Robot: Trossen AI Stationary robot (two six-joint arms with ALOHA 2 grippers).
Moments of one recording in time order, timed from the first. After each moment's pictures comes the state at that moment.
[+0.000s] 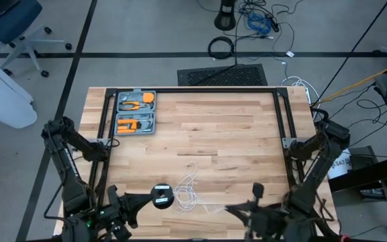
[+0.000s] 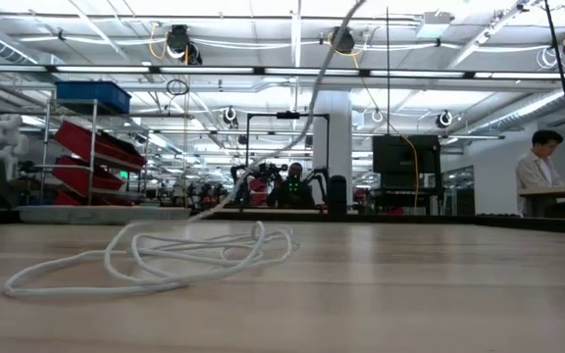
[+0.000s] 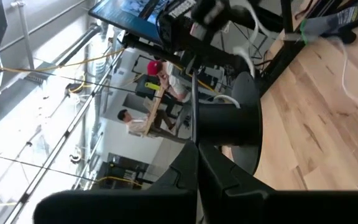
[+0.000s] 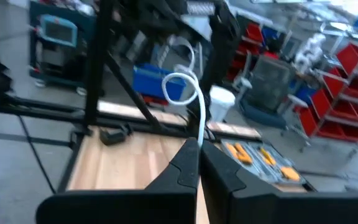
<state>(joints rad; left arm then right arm) -1.07 1.54 1.34 0.01 -1.46 0.97 1.00 1.63 1.24 0.24 1.23 -0.09</state>
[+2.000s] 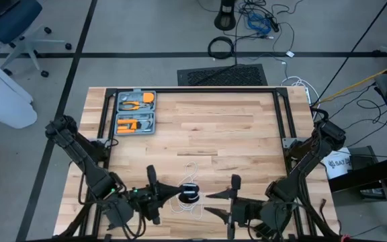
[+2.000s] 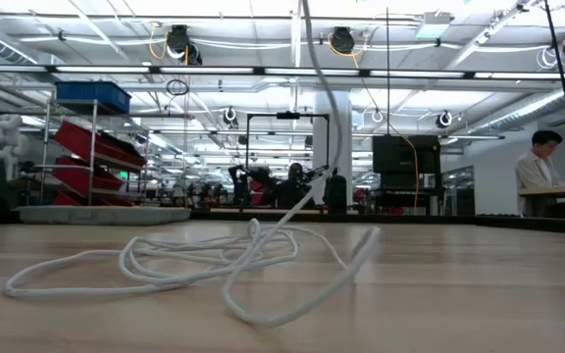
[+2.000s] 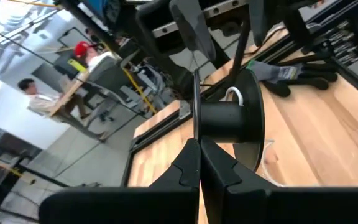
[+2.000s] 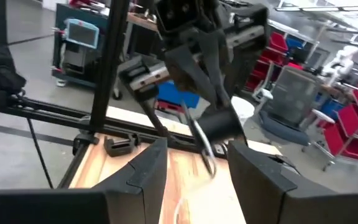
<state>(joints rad) -0.79 1.54 1.34 -0.17 -0.96 0.40 0.80 1.66 1.24 0.35 0.94 -0.20</state>
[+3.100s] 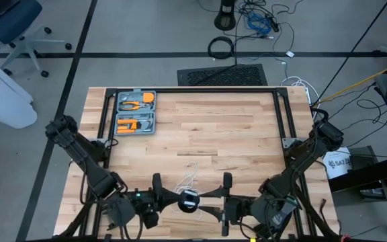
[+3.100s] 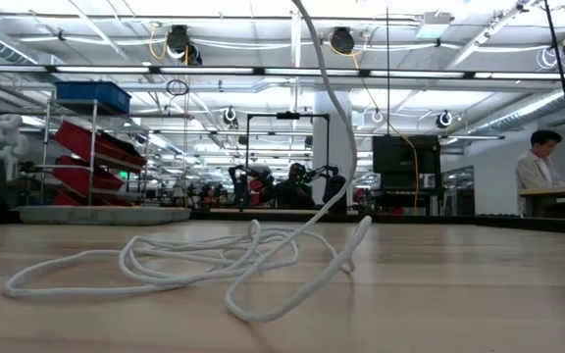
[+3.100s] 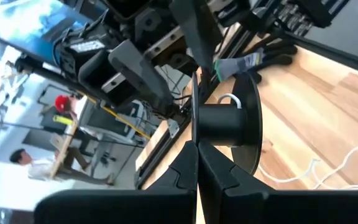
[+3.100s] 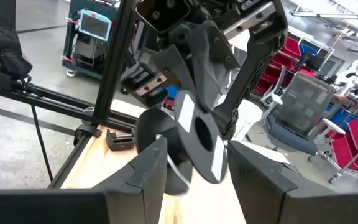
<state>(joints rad) -0.79 1.54 1.33 -0.17 -0.81 0.72 0.75 1.68 1.24 0.35 0.83 -0.26</state>
